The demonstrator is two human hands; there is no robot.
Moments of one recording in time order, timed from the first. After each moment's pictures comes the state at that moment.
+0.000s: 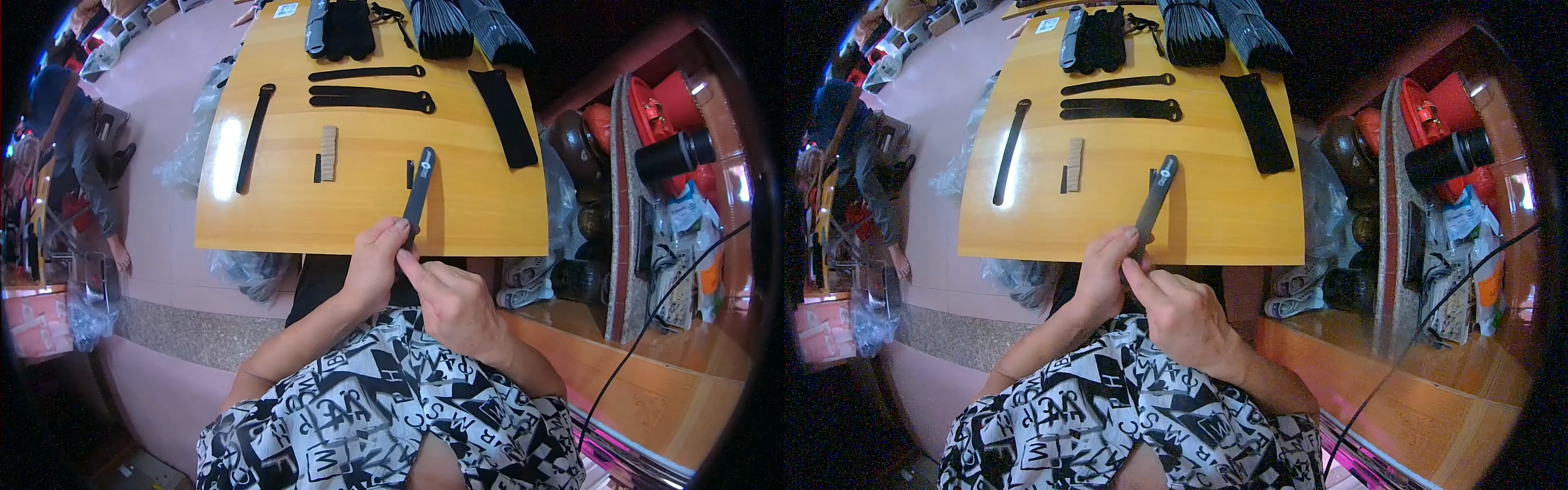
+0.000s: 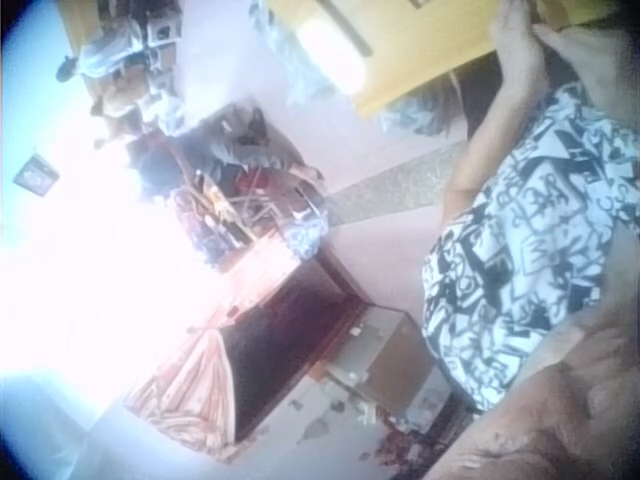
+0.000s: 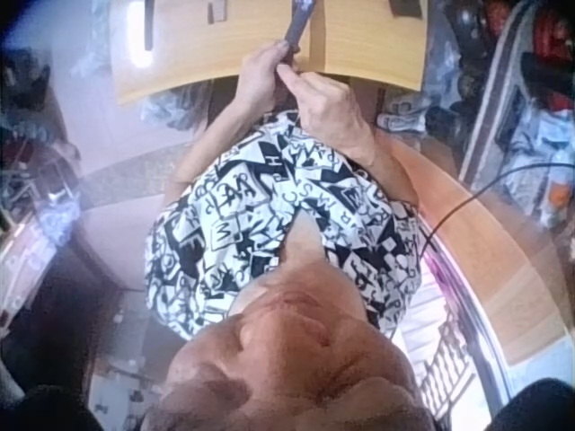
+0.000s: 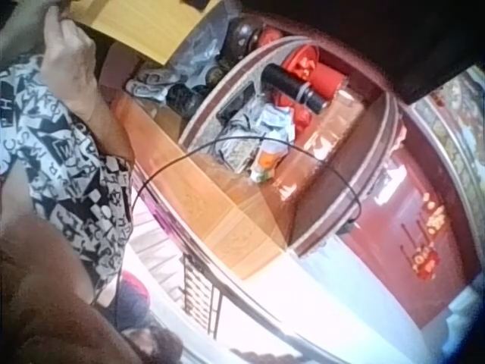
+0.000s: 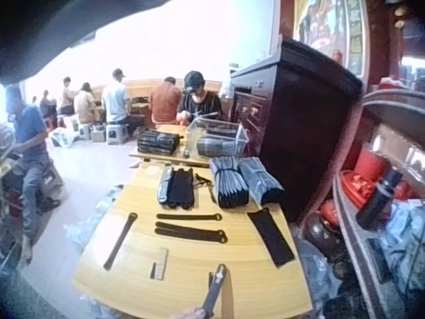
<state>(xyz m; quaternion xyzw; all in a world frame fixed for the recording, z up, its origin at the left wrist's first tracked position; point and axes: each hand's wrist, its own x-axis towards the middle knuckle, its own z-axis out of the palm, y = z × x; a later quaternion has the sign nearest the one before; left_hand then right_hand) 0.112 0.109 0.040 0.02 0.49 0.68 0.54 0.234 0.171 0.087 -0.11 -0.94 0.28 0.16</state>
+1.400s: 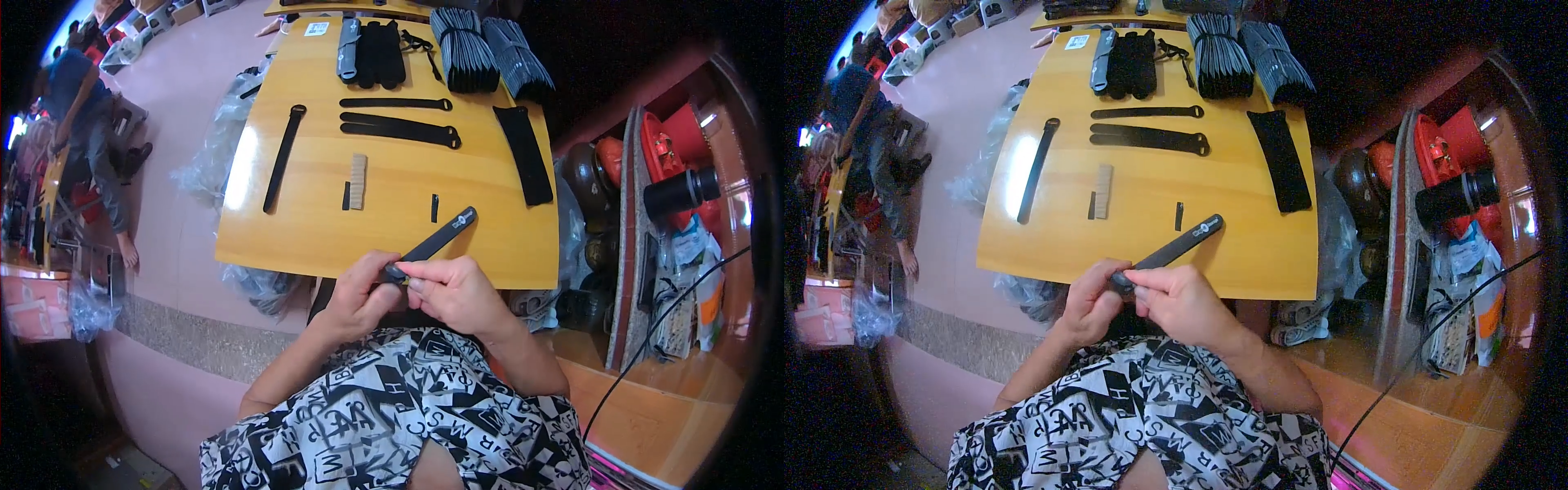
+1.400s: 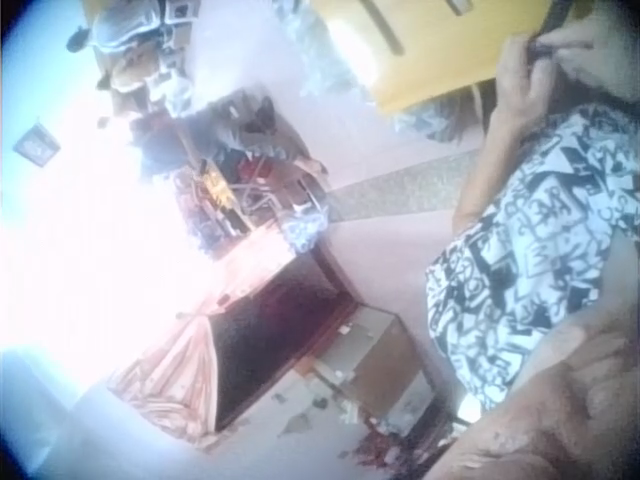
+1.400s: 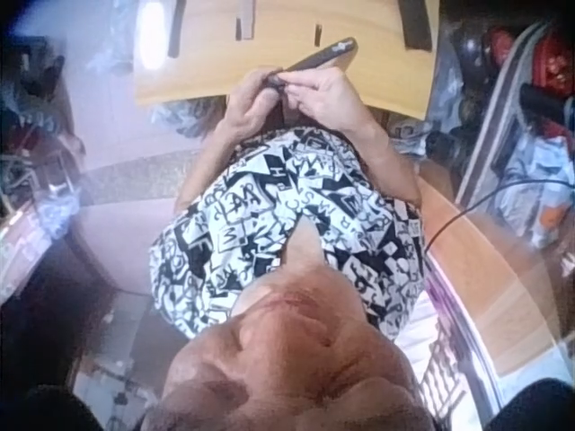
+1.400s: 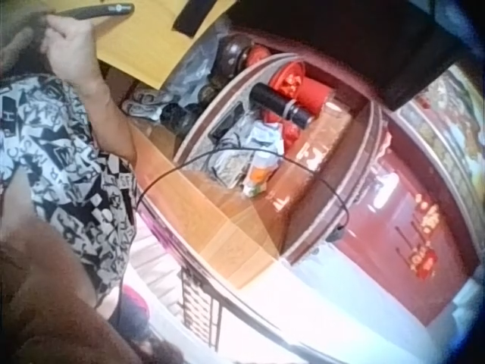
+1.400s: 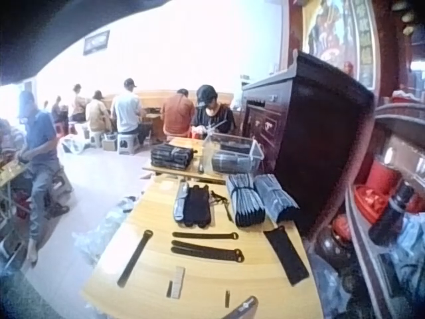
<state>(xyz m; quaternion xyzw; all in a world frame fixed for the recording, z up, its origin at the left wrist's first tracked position) 0.065 0.060 0.039 0.45 0.60 0.62 0.24 0.182 0.187 0.092 -0.24 -0.63 0.74 0.00</state>
